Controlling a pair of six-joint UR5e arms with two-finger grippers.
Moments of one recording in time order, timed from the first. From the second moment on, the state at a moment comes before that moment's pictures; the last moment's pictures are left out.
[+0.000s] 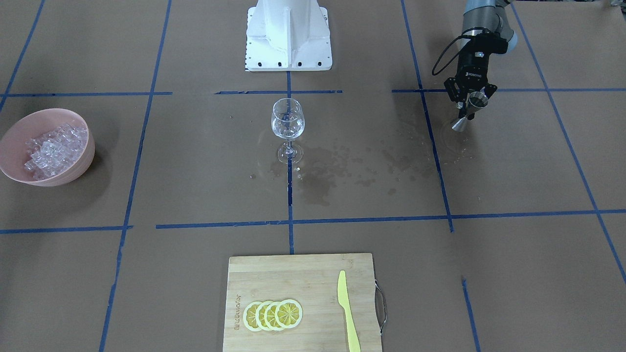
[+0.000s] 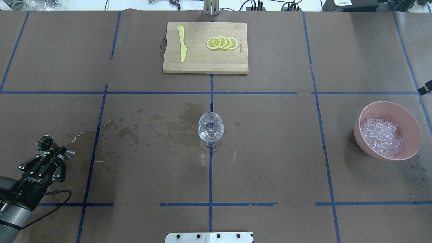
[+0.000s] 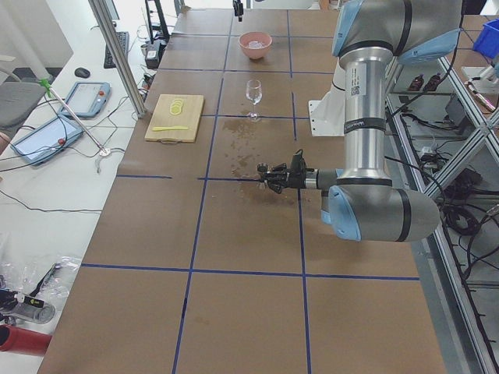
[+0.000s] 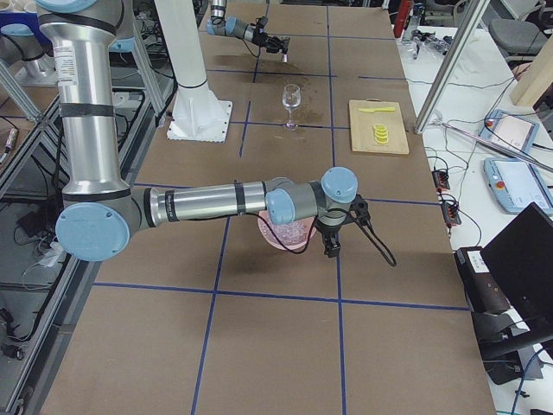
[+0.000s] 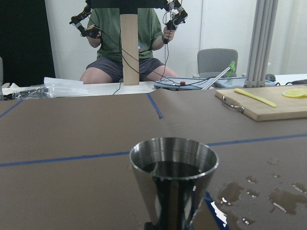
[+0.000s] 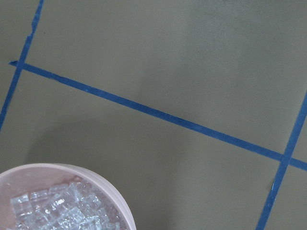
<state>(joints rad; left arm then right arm) 0.05 -1.37 -1.60 -3.24 -0.31 -0.86 1.37 -1.52 1.65 -1.44 2.42 -0.01</state>
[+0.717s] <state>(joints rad) 0.01 -1.71 -1.60 -3.24 -0.31 -0.39 1.37 -1.51 1.69 -1.44 2.42 -0.01</state>
